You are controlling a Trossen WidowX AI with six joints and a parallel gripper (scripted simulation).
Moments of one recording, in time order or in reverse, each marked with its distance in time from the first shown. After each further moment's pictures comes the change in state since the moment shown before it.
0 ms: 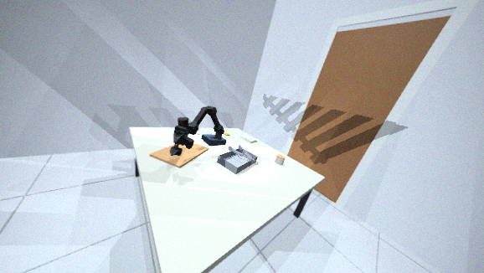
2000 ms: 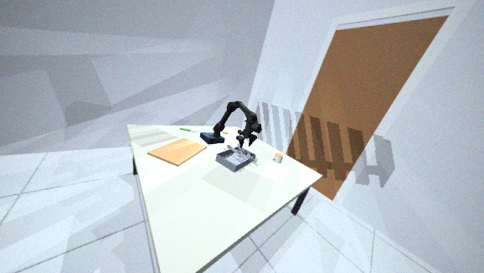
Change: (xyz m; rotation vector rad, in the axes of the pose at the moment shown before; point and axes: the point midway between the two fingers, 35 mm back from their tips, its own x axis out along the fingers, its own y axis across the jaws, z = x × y) arm -0.260 -0.007 0.463 -1.570 -1.525 0.573
